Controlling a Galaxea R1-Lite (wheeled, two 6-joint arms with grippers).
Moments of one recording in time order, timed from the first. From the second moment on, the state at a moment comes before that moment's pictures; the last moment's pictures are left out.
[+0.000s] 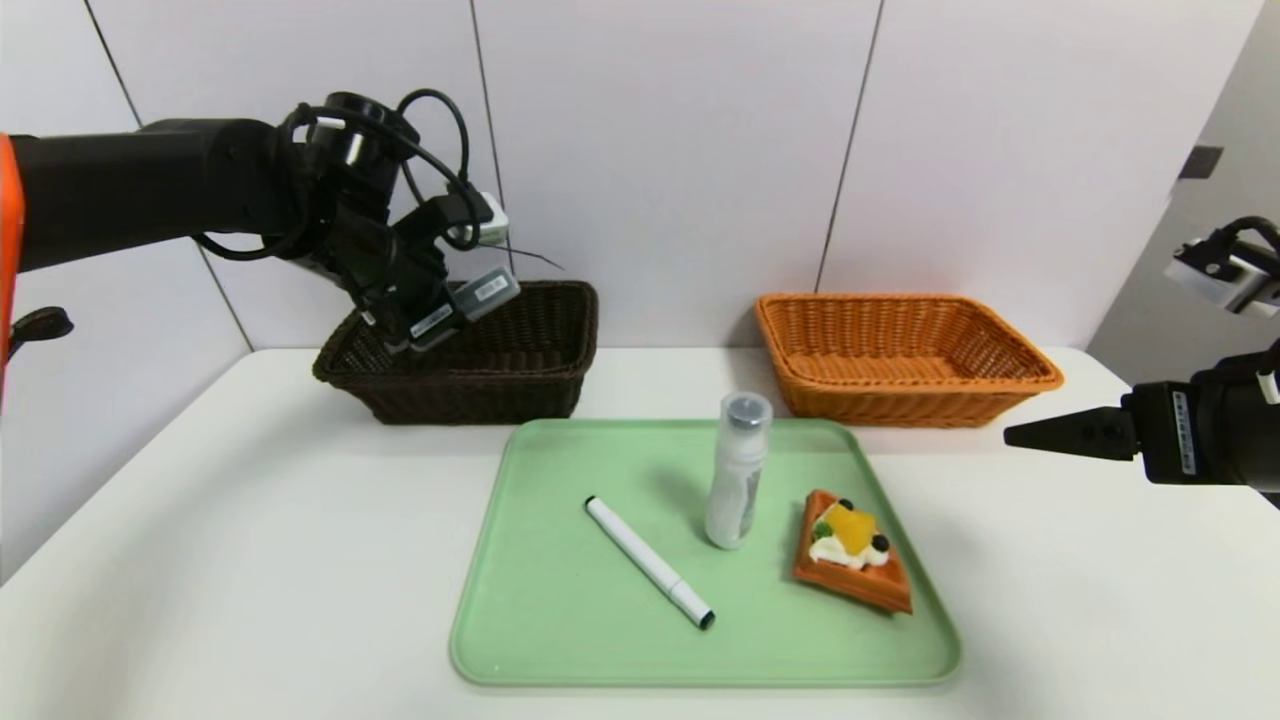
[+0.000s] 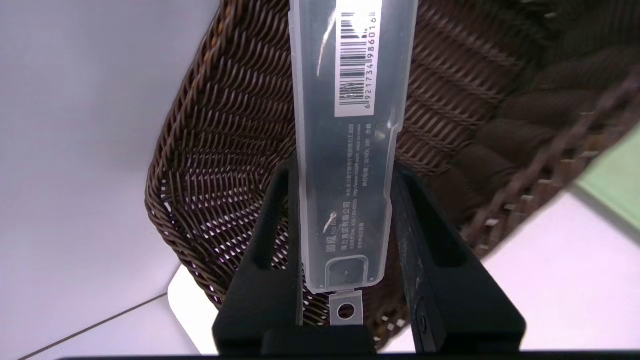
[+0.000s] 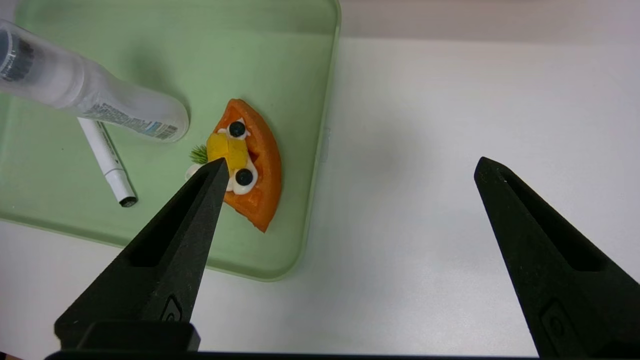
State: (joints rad) left arm -0.23 2.07 -1.98 0.58 -0.01 0.79; right arm 0.12 1.33 -1.02 0.40 0.16 0.11
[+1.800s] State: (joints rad) left arm -0.57 1.95 -1.97 0.78 -0.14 0.51; right arm 0.12 1.29 -1.01 0.40 0.17 0.11
